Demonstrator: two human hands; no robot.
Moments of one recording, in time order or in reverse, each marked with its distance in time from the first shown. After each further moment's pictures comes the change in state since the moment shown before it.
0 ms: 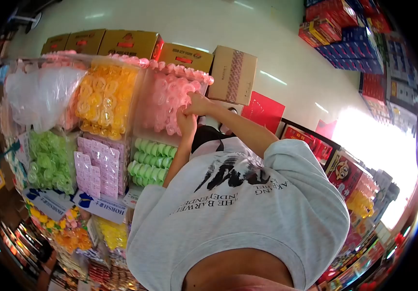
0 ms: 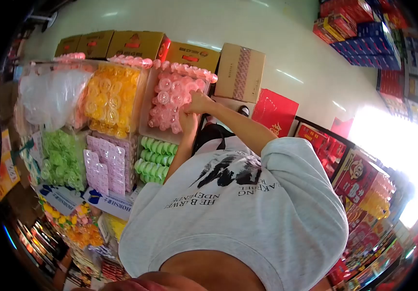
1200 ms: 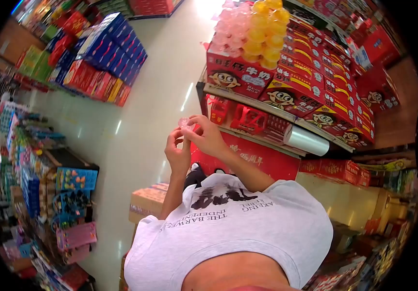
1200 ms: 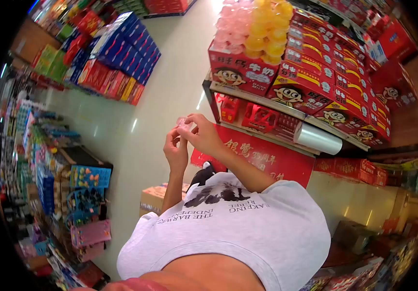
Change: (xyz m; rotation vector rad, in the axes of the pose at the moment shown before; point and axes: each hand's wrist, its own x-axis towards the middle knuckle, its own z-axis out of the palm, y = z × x) left_hand -0.372 0.176 0.456 0.194 -1.519 0.586; right_hand -0.565 0.297 -0.080 0.867 1.993 0.123
